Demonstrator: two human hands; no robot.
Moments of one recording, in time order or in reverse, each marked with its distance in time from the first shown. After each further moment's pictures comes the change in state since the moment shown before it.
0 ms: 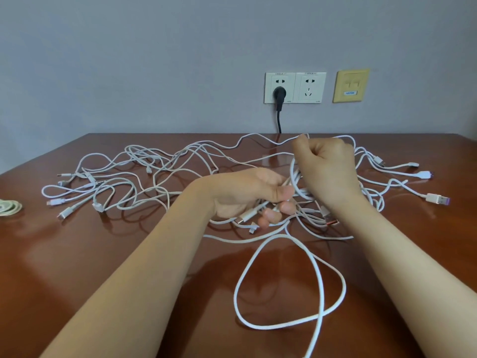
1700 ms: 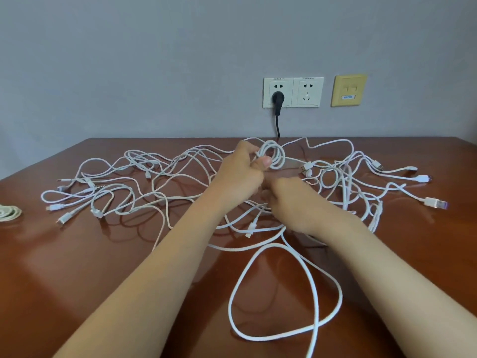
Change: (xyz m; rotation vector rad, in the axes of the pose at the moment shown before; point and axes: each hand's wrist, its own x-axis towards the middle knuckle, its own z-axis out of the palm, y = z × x) left_hand 0.009 0.000 0.006 -0.146 0.671 -0.017; right_hand -0.016 0.003 0.021 -0.358 -0.697 -0.111
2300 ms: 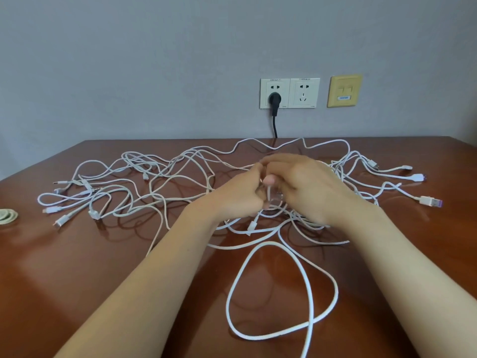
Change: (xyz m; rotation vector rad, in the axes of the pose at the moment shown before) left_hand -0.007 -0.006 -0.002 0.245 -0.374 0.070; right_hand -0.007 0.012 -0.031 -0.112 0.210 -0.296
